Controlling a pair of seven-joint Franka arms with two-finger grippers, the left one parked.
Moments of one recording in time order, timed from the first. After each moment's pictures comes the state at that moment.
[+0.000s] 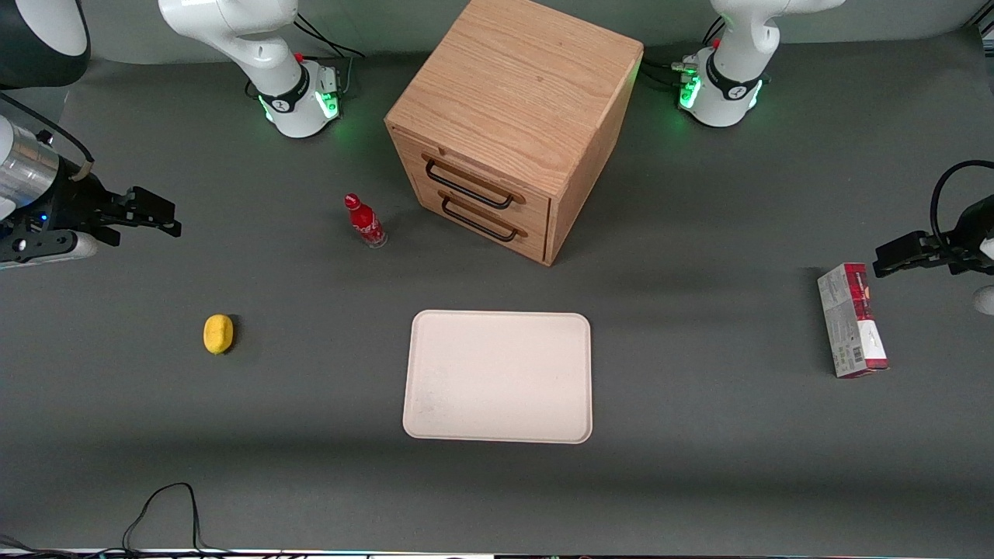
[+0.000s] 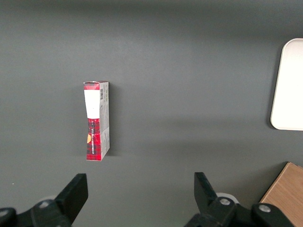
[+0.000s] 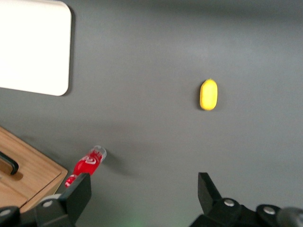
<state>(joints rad) 0.09 -0.02 -0.06 -1.69 0.04 1.59 -0.05</state>
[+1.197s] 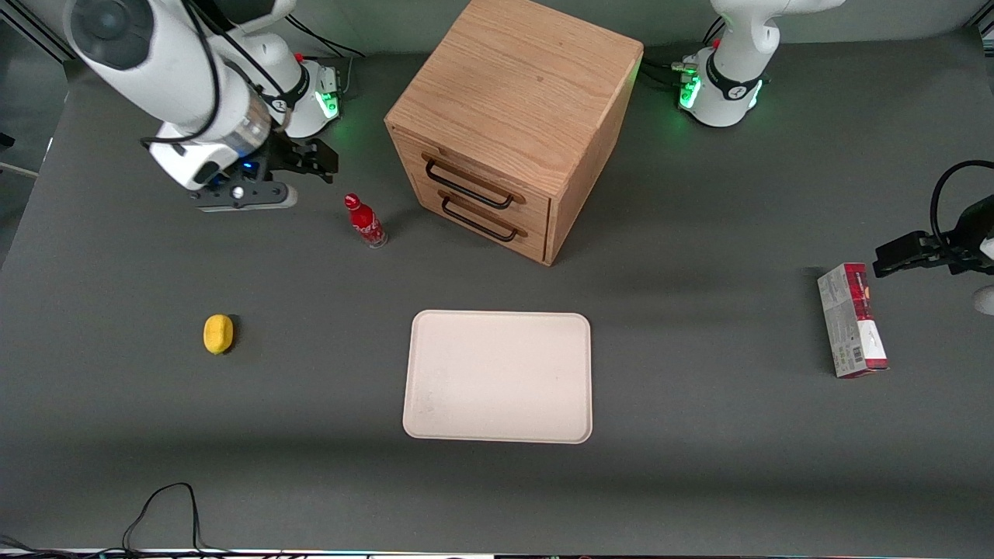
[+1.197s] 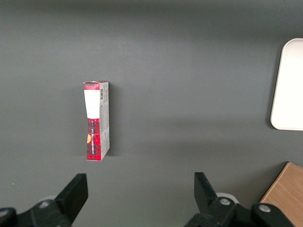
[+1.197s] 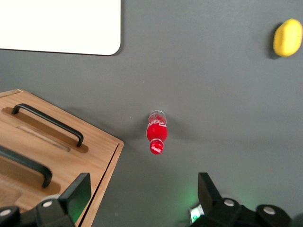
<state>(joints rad) 0.43 -0.08 0.01 -1.86 0.07 1.62 0.42</state>
